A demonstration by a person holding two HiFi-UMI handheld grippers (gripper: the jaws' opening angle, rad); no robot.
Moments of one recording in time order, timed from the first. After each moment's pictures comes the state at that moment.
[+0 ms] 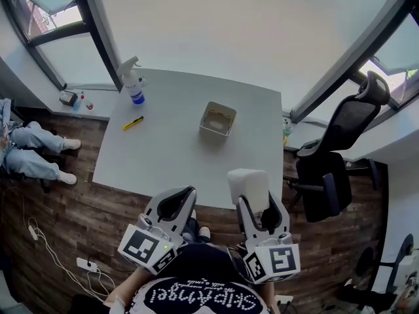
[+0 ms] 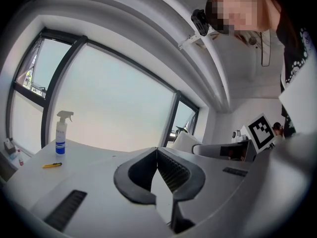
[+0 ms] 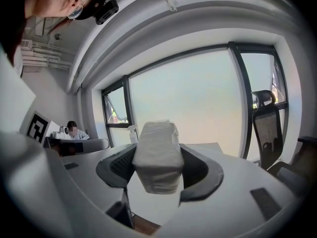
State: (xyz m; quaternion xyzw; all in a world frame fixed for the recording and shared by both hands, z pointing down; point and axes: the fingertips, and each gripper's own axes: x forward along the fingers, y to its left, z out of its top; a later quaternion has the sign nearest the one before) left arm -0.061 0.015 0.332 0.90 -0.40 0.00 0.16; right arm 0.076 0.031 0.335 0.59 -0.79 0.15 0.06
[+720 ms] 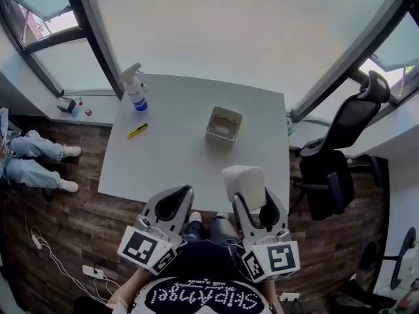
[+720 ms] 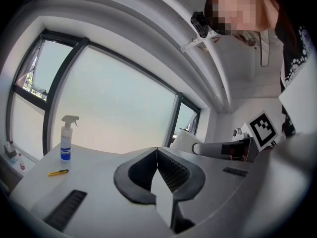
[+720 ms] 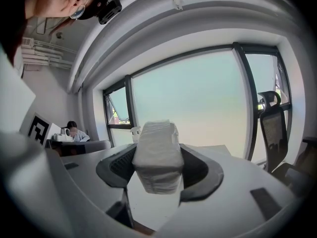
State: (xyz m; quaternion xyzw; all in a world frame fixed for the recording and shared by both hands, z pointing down) left arm -0.099 -0.011 0.331 0.90 -0.41 -0.01 0.15; right arm 0.032 0.005 0.329 0.59 -0.80 0.14 0.06
